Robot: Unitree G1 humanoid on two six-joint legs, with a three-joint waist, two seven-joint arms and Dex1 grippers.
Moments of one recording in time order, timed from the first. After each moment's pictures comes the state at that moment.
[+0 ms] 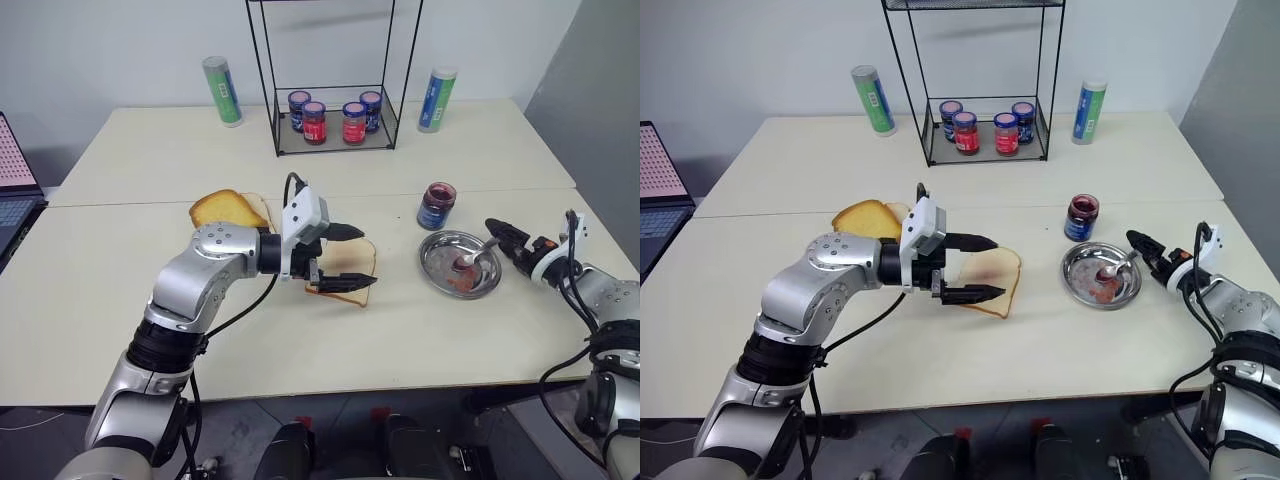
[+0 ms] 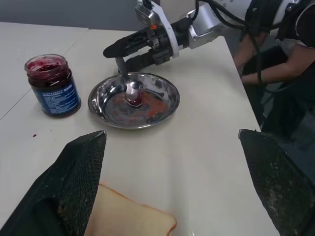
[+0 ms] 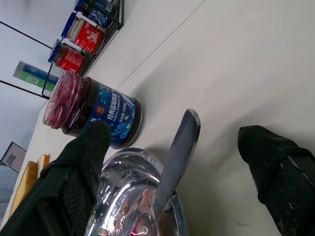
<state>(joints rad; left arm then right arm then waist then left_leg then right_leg) -0.64 0.51 -0.19 -0.18 -0.42 0.61 -1.08 -0.67 -0.63 -0.45 0.77 0.73 0.79 0.58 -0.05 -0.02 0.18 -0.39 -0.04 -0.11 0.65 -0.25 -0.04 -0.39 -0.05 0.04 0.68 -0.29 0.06</state>
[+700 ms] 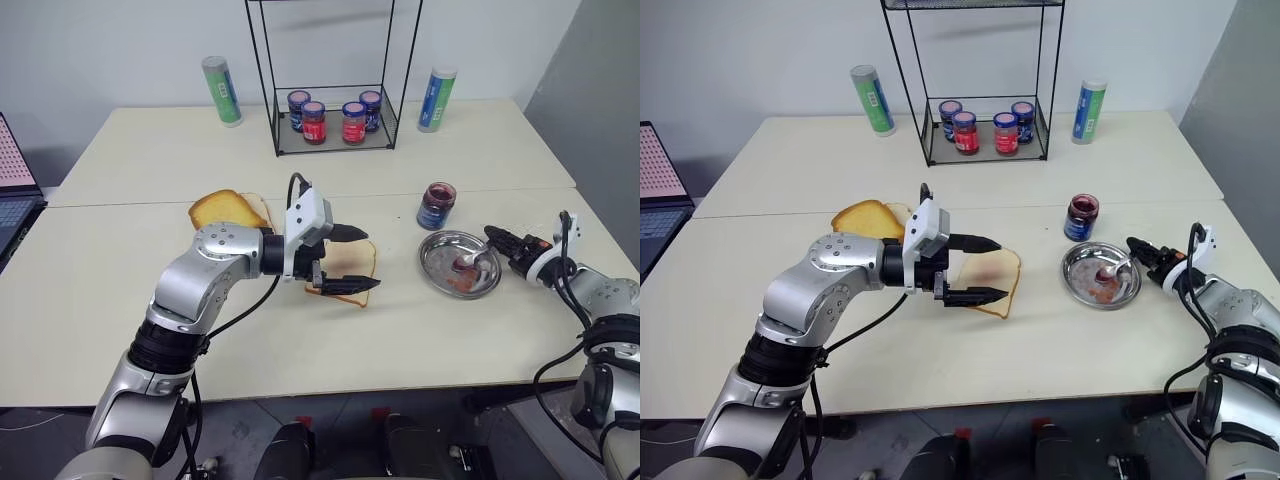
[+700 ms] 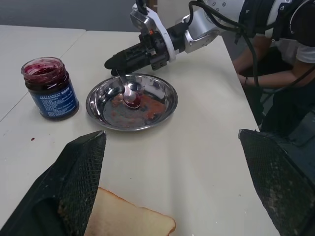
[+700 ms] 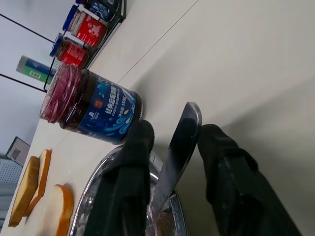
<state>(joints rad) -0.64 0.52 -0.19 -0.18 -0.42 0.60 -1.08 -0.68 -0.62 -0.45 0.80 0.69 0.79 0.65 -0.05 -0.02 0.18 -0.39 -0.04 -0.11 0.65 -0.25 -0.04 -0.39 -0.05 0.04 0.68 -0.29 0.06</state>
